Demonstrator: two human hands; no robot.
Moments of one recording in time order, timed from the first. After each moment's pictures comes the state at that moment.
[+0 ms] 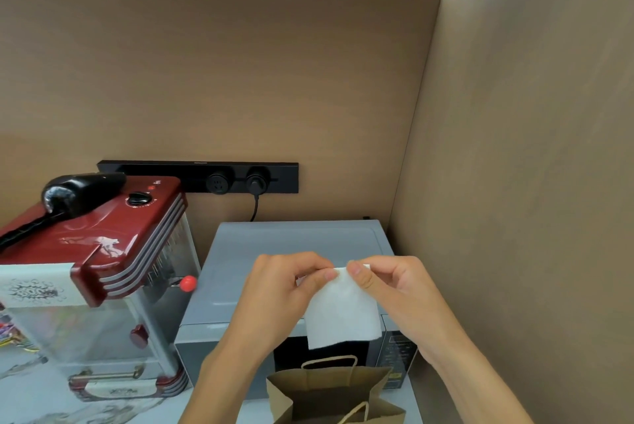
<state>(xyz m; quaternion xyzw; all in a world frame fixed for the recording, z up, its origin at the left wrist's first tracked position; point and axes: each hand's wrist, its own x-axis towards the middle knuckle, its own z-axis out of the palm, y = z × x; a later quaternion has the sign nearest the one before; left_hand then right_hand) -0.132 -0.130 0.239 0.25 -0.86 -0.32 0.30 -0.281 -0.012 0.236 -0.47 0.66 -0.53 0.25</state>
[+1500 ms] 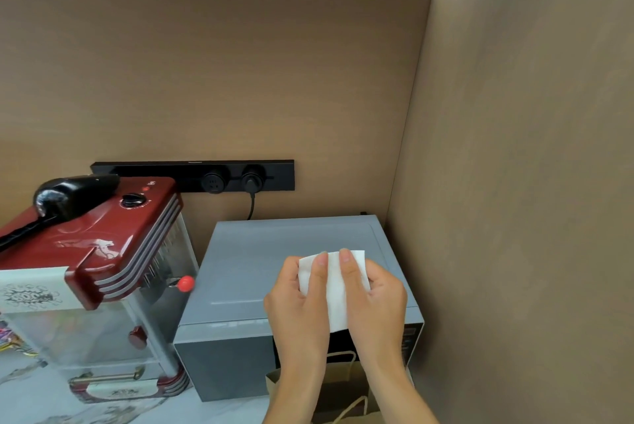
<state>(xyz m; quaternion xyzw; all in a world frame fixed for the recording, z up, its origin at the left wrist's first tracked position) -0.177 -0.088 0.201 0.42 -0.60 -0.47 0.49 -0.238 -0.046 0.198 -0.26 0.68 -0.68 0.09</state>
